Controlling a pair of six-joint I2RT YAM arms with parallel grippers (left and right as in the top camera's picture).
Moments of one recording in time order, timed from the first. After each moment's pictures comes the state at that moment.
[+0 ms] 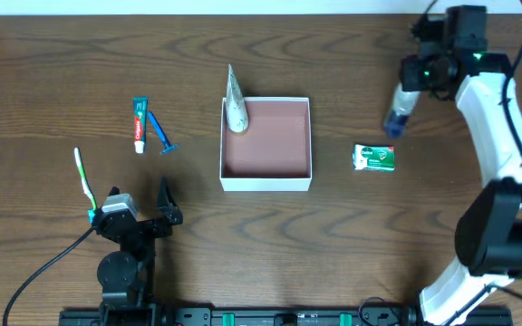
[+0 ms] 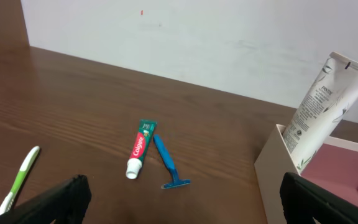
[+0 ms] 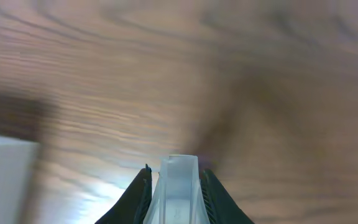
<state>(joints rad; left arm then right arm) 0.01 0.01 0.02 -0.12 -0.08 -0.22 -0.03 1.88 1.63 -0.71 -0.15 -0.11</state>
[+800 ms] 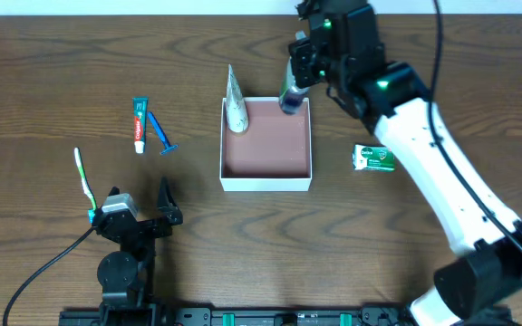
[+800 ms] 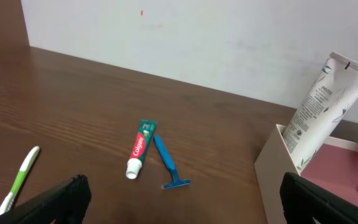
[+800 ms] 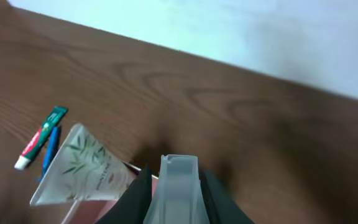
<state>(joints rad) 0.01 0.01 0.02 -0.12 -0.08 -0.22 0.46 1.75 1.69 -0.55 -0.05 0.17</state>
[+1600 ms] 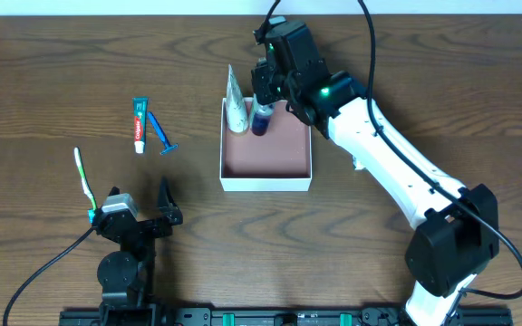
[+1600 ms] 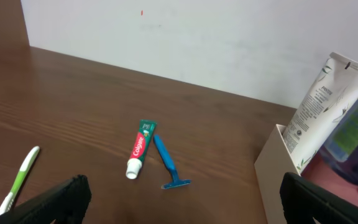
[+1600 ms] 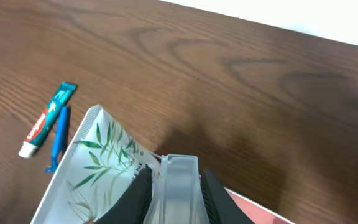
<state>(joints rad) 0.01 0.01 0.02 -0.12 -0.08 -0.22 0.58 1.91 1.69 -0.50 0.00 0.24</state>
